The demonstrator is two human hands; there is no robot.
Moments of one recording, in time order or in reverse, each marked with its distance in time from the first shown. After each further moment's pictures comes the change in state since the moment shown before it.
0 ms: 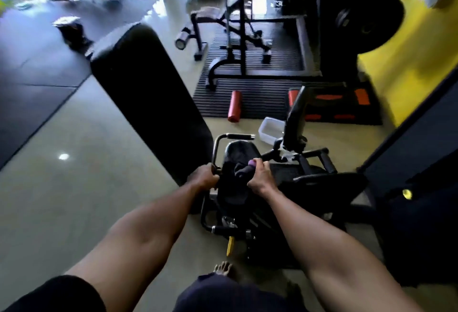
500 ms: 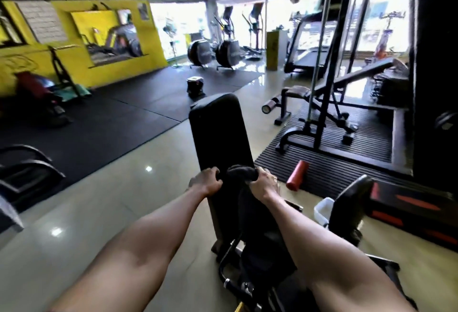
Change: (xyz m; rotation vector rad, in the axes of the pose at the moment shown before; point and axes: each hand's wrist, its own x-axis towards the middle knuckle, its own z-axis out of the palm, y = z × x) left_hand -0.094 0.006 -0.126 -0.053 0.461 -0.228; right_hand 0.007 -0.150 -0.074 -0.106 -0.043 -0.492
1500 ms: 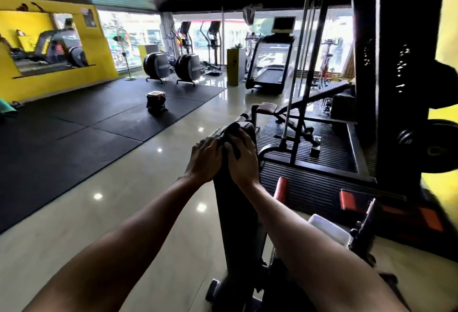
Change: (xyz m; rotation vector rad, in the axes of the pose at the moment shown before) left_hand 0.177 -0.065 -0.135 -0.187 0.478 0.539; right_hand 0.154 -0.205 0.052 0.325 0.617 -0.443
